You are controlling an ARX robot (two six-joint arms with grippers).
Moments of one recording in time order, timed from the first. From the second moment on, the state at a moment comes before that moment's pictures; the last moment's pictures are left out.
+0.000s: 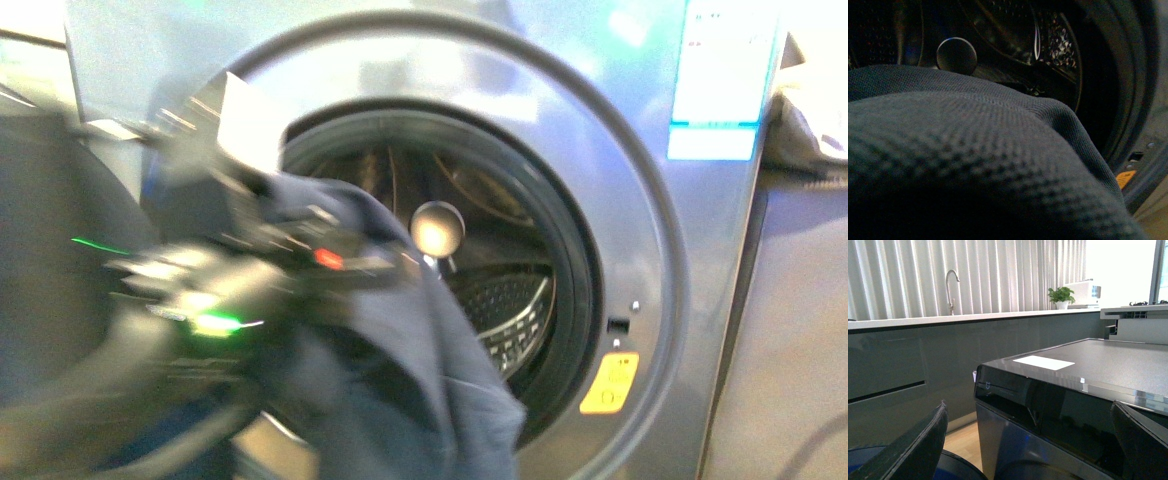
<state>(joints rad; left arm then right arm) -0.37 1.83 0.82 1.16 -0.02 -0.12 0.60 1.54 1.75 0.11 -0.13 0.06</state>
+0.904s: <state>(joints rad) -0.33 2.43 1.71 0.97 -0.13 0.00 0.60 1.54 1.75 0.11 -0.13 0.06</state>
